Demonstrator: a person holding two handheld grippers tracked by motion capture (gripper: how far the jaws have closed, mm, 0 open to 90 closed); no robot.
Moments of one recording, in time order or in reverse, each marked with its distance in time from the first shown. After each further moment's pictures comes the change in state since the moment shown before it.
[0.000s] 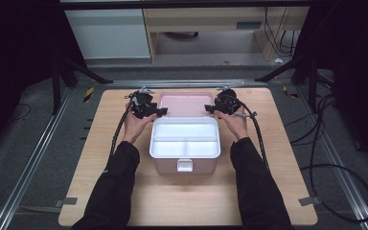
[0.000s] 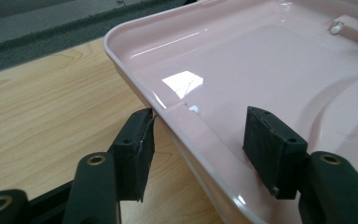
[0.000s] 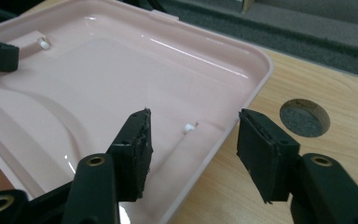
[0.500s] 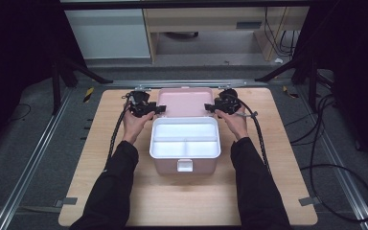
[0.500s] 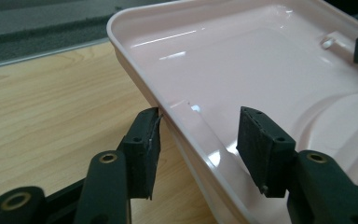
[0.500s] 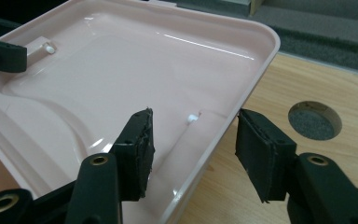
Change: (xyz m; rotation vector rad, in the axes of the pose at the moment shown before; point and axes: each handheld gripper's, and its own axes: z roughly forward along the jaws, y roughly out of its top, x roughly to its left) left arm 0.007 0.002 -0.010 -0.054 -0.033 -0.084; right arm -0.003 0.000 -0.002 -0.038 0.040 0.036
